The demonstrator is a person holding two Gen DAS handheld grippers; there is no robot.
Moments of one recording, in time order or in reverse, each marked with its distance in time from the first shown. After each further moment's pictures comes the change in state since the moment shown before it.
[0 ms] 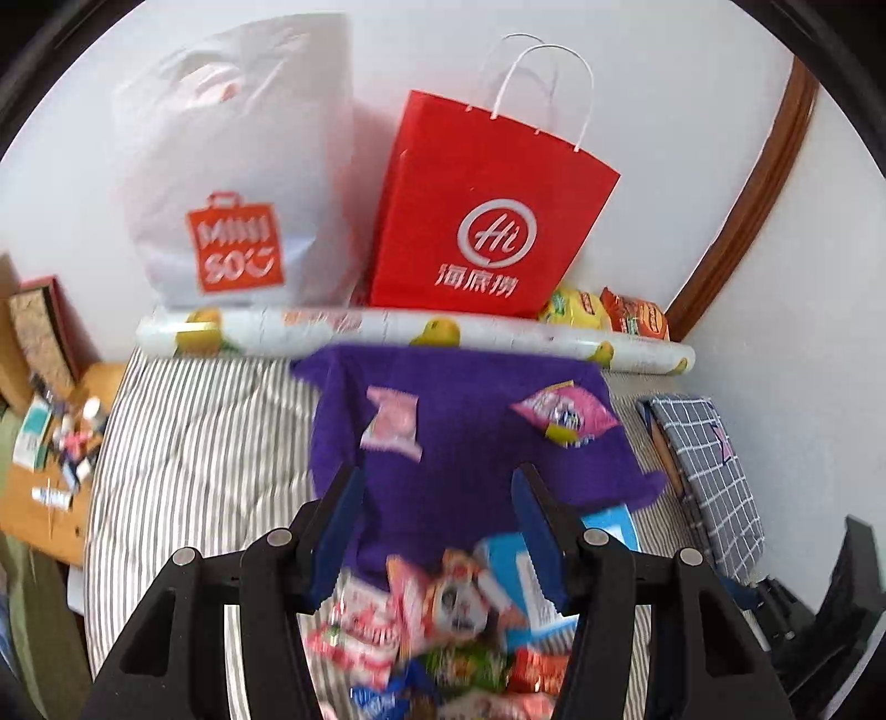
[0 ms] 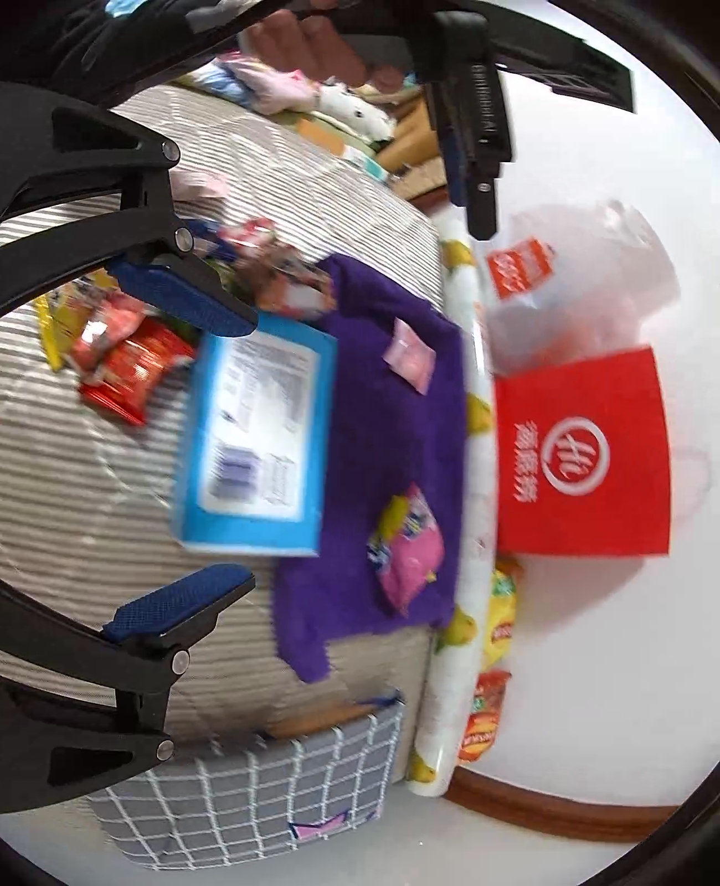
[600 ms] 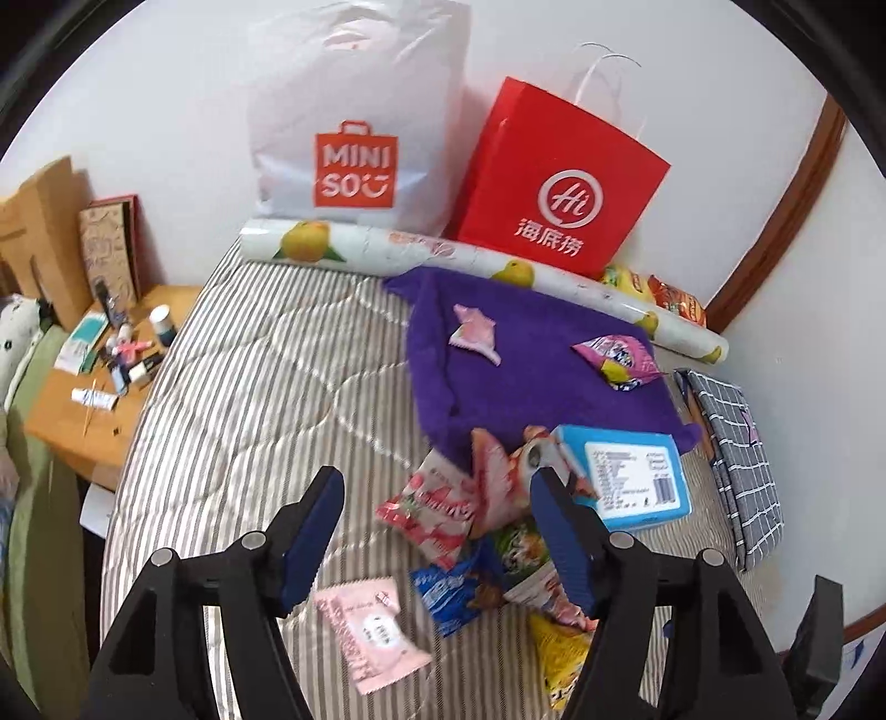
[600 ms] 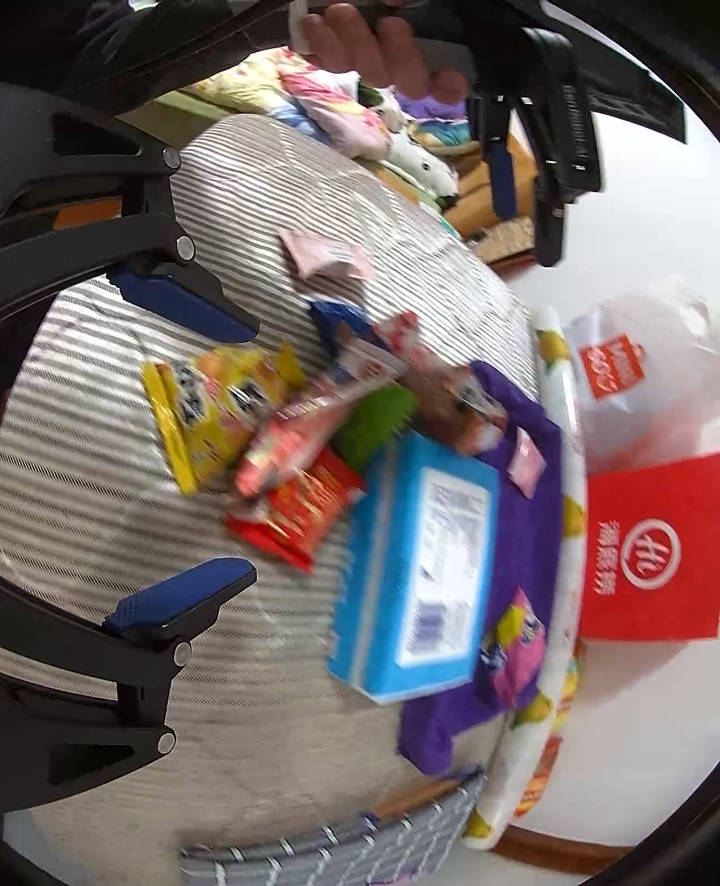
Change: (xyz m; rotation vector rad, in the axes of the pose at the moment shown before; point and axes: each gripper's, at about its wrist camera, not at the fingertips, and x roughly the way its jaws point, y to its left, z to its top) left arm -0.036 0.047 -0.085 -0.115 0.008 0.087; right arm 0.008 0.062 -0.098 -0.052 0.086 0.138
